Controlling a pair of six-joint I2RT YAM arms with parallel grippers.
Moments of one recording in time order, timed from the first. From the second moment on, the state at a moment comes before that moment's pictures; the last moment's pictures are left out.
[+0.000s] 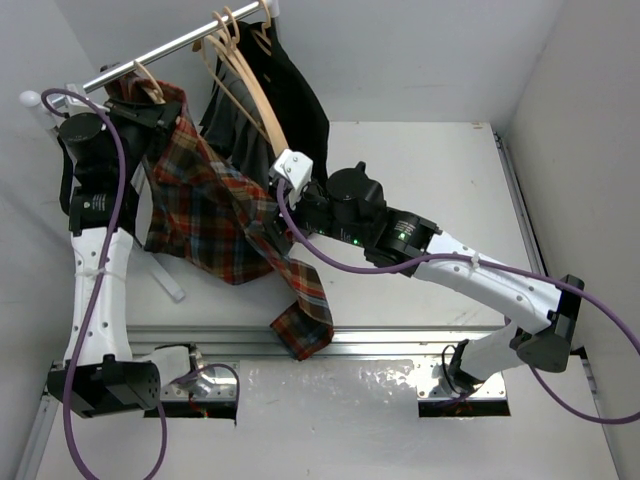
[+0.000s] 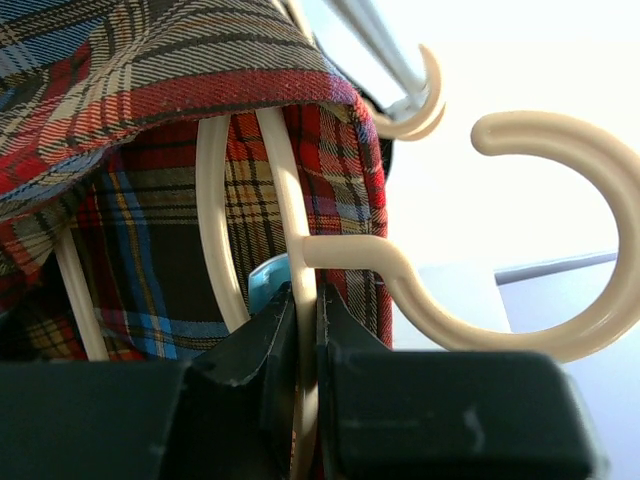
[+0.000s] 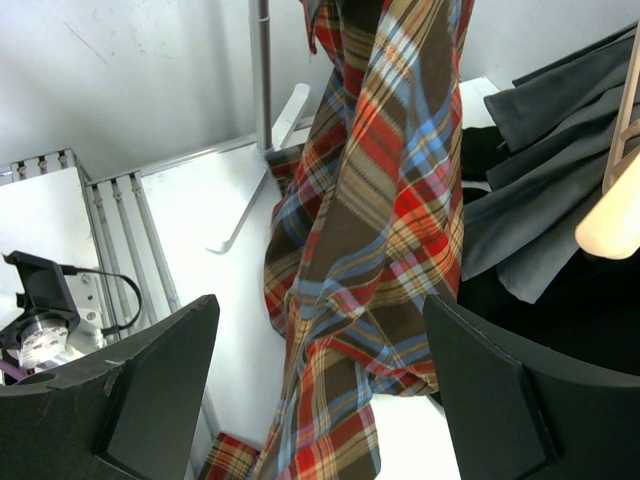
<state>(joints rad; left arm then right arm) 0.19 1.14 1.38 -0.25 0.27 -1.14 1.04 1.44 1.45 -0.18 -0.03 -0.09</state>
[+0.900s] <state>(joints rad) 0.25 1.29 1.45 -0.19 0.23 -1.24 1.04 1.44 1.44 -0.18 -0.08 -0.09</state>
